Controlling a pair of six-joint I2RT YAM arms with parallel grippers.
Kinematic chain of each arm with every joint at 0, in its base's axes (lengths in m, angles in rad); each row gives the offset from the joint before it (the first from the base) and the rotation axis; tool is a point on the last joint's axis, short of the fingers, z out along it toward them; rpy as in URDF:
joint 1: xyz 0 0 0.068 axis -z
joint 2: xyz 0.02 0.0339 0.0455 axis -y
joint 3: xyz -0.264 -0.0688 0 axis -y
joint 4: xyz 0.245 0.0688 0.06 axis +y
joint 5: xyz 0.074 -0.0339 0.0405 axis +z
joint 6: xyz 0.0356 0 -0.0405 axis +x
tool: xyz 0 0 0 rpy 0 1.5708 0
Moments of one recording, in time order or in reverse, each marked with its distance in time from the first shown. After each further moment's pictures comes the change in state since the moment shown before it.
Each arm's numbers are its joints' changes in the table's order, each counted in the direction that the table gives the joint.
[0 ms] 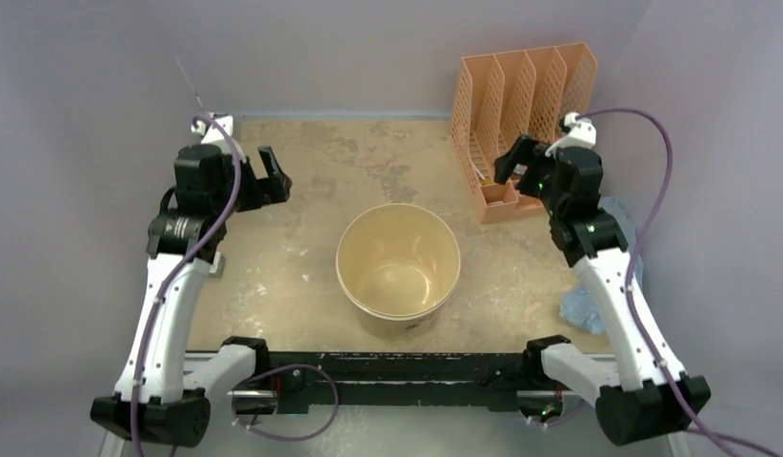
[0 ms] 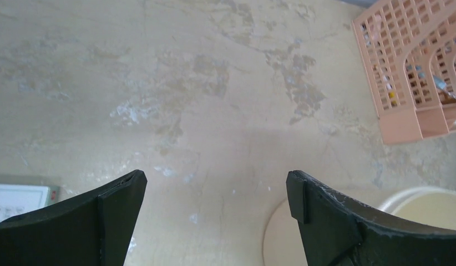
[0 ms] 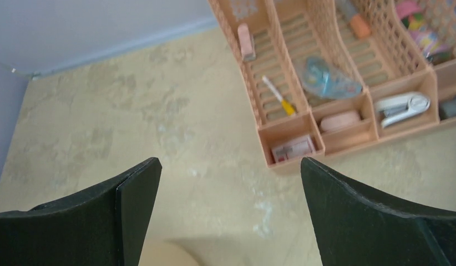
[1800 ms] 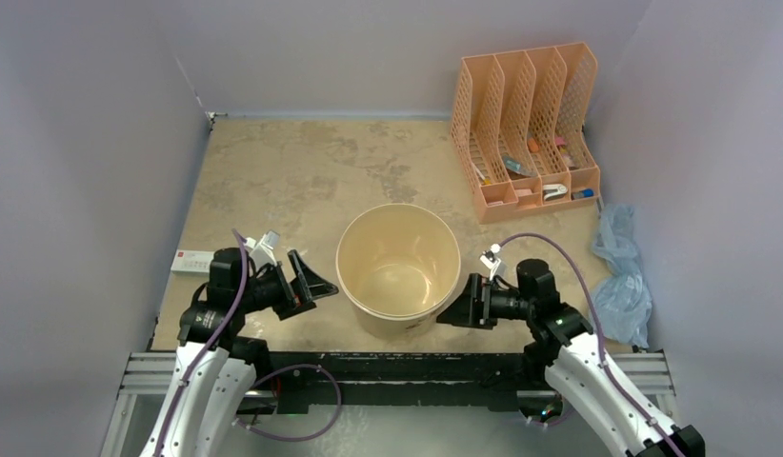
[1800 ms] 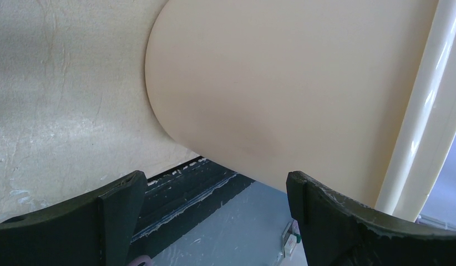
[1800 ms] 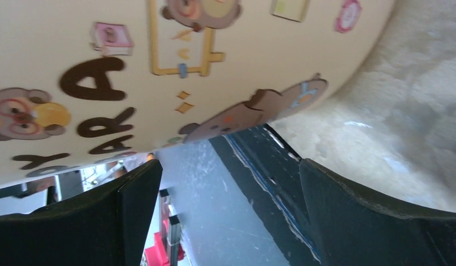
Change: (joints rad) left arm 0.045 0.593 -0.793 0.023 -0.634 -0.478; right arm -0.187 0.529 -0.892 0.020 0.932 0.370
